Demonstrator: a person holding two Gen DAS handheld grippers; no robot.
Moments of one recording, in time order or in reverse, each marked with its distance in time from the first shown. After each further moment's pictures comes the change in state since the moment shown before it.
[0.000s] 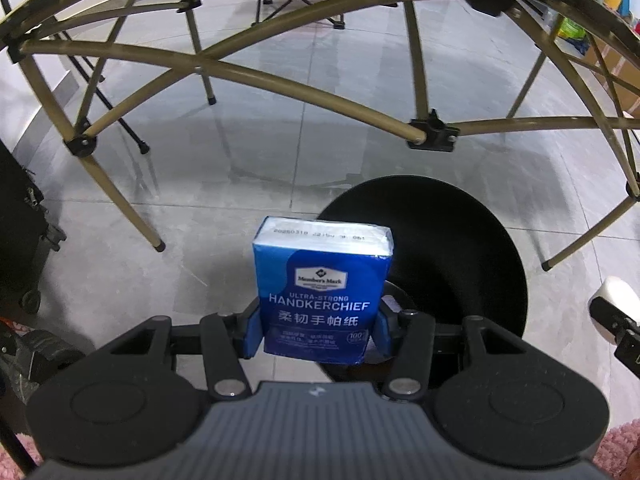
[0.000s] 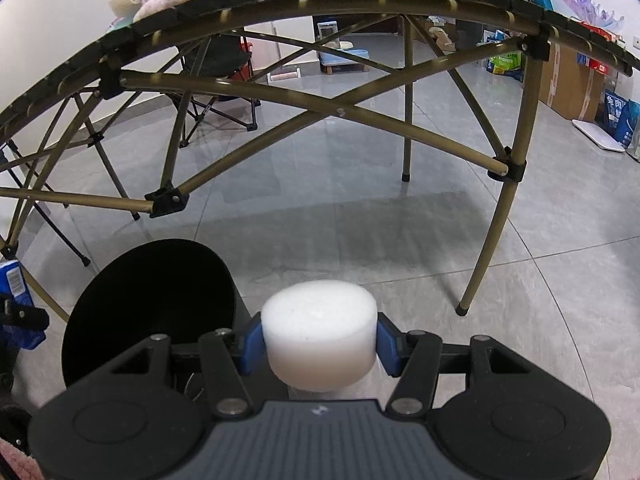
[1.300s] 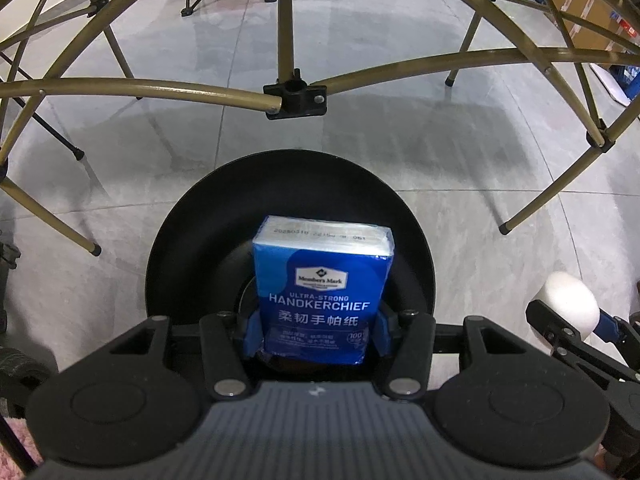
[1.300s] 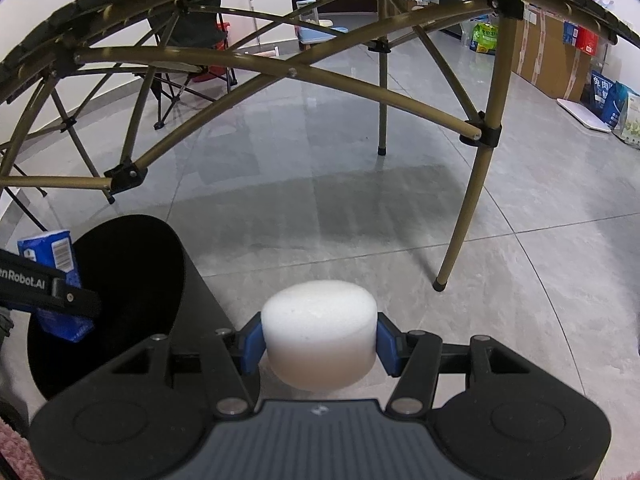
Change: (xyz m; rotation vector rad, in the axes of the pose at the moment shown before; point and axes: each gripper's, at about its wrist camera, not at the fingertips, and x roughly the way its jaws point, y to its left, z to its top) left arm 0.027 -0.095 0.008 0.106 0.092 -0.064; right arm 0.014 -0.022 -0.011 0.020 0.066 -0.054
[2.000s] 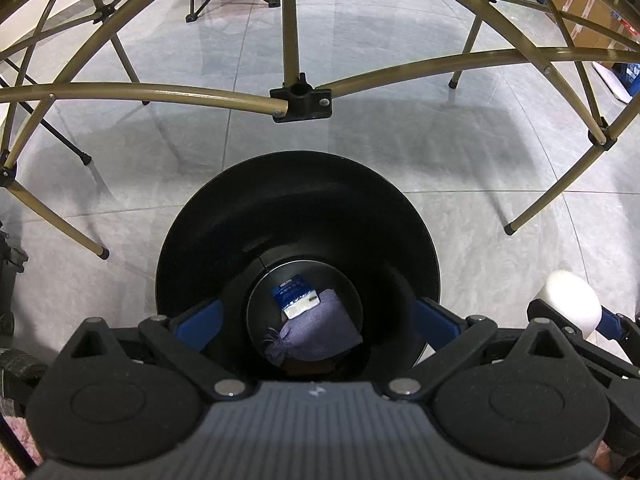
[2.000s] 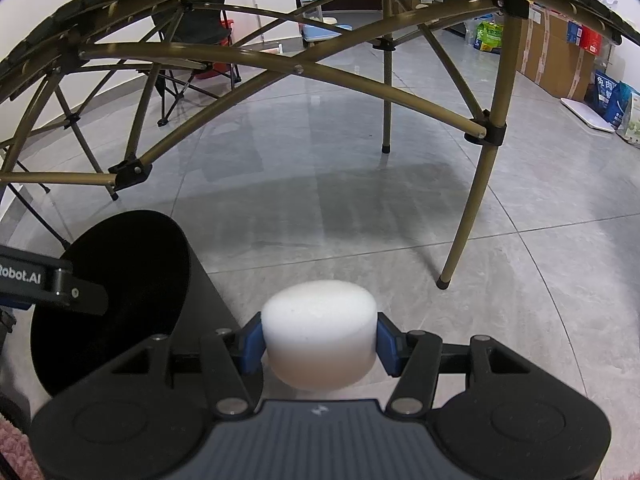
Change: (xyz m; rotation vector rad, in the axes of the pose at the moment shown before) left arm -0.005 -0.001 -0.002 0.011 -0.021 0.018; right arm -0.001 0.003 -0.001 -0.007 0.005 0.009
